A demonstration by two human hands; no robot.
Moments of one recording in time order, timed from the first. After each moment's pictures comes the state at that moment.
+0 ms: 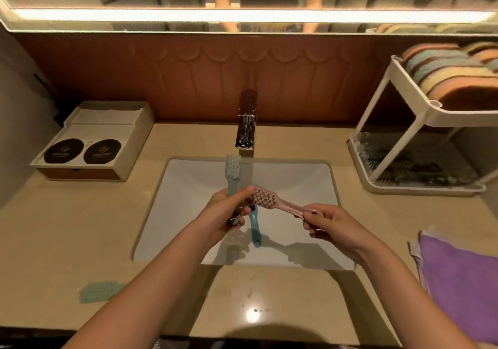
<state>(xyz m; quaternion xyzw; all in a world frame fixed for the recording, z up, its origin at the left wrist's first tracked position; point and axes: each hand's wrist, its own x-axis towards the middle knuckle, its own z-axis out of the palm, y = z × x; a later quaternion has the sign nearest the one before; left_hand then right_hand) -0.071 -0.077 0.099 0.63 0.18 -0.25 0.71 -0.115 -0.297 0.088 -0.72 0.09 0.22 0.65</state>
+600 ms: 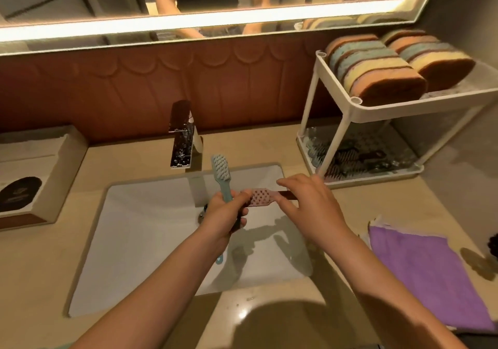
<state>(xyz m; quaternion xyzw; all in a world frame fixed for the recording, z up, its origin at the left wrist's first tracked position) -0.047 -0.197 0.098 0.65 0.16 -0.23 0.71 -0.093 -0.348 0.122 -0.98 0.05 -0.03 0.21</state>
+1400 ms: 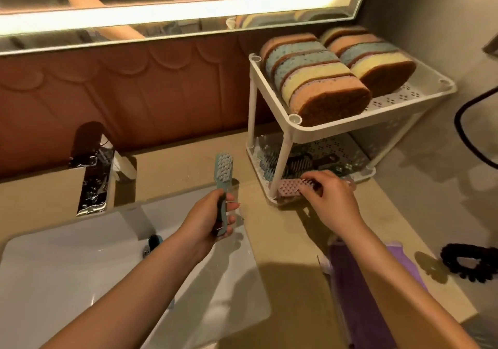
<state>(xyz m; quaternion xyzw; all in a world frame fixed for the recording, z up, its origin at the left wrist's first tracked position) 0.009 -0.290 0.103 0.61 0.17 -0.37 0.68 -0.061 -0.499 0.082 -0.94 0.21 -0.08 0.26</state>
